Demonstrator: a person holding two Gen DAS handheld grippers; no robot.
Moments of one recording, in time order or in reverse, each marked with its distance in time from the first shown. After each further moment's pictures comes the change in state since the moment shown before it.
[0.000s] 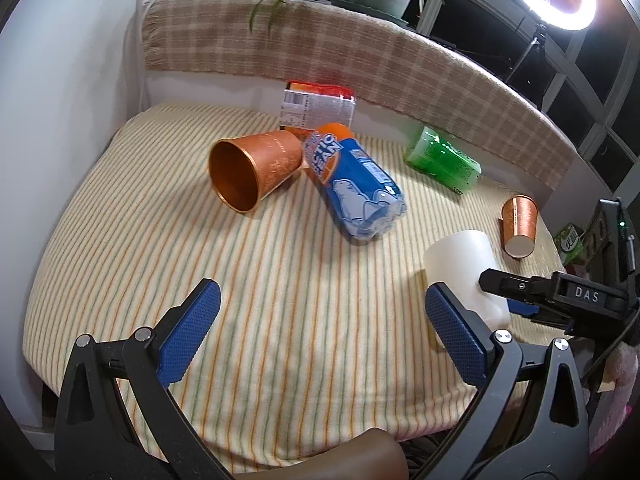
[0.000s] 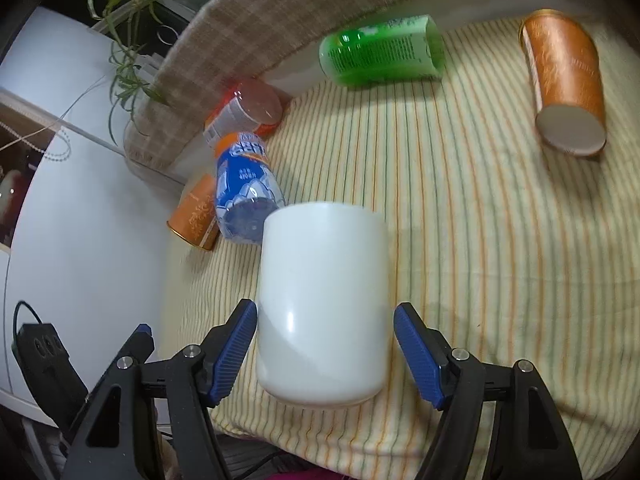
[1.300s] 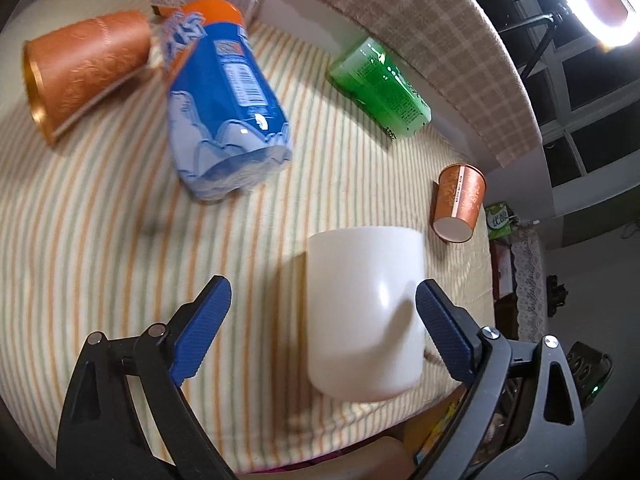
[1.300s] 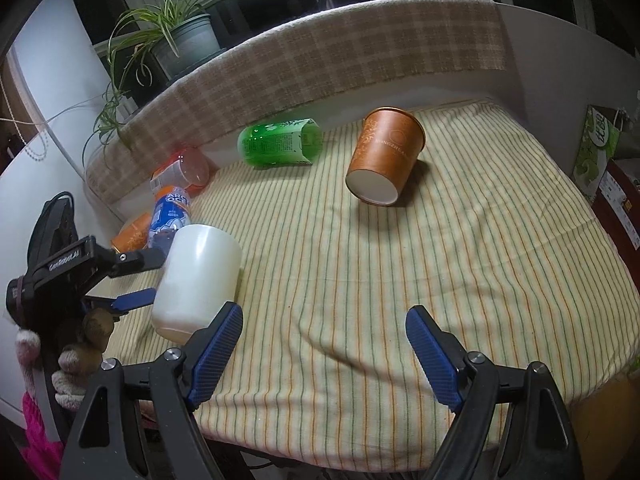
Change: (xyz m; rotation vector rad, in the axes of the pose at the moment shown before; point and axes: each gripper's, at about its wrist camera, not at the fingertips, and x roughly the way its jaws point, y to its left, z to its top) left arm 0.103 -0.052 0.029 -0.161 0.398 -0.344; right arm -0.093 -0.055 -0.057 -0.055 -0.288 -0.286
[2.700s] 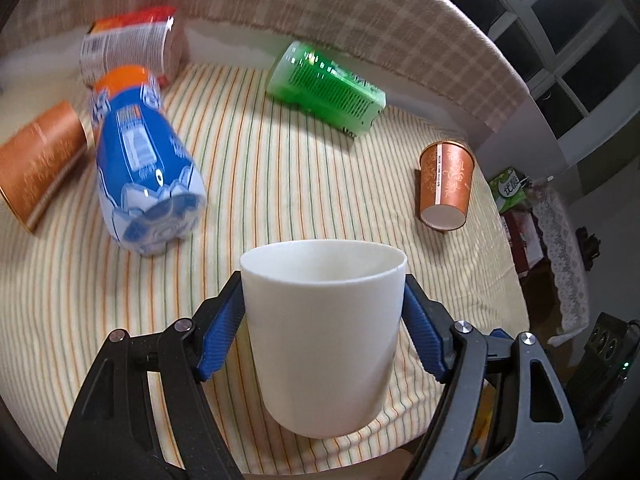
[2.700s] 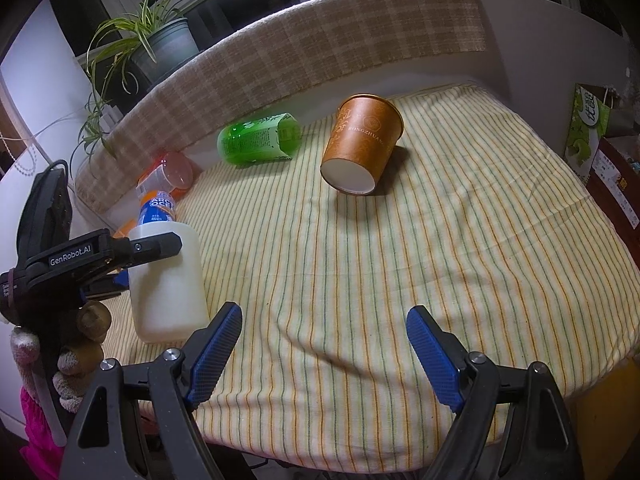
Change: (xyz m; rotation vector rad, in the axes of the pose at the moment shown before) left arm 0.012 -0.059 -0.004 0.259 -0.081 0.115; right arm 0.005 -0.014 -0.003 0.056 0.013 -0.015
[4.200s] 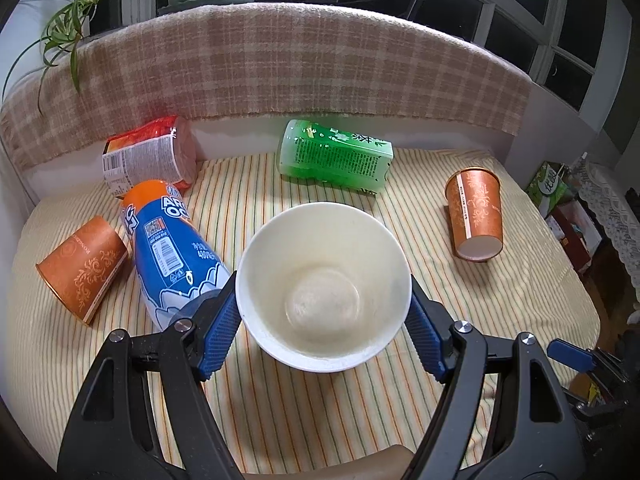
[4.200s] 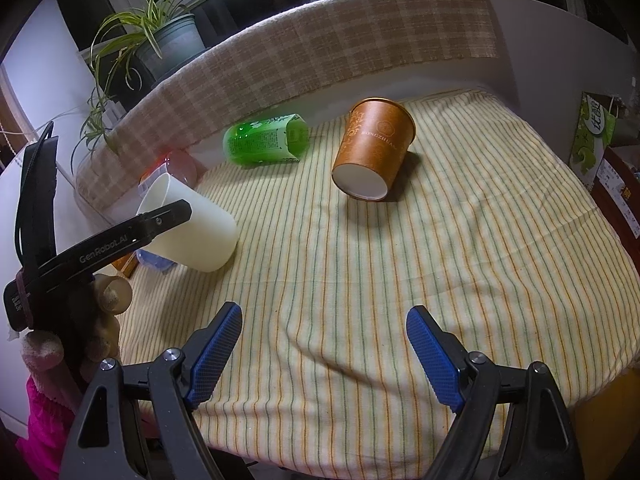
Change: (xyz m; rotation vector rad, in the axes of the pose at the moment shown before) left arm -0.003 -0.023 0.007 0.222 -0.219 0.210; right arm 0.008 0.010 0.006 -0.026 0.004 0.003
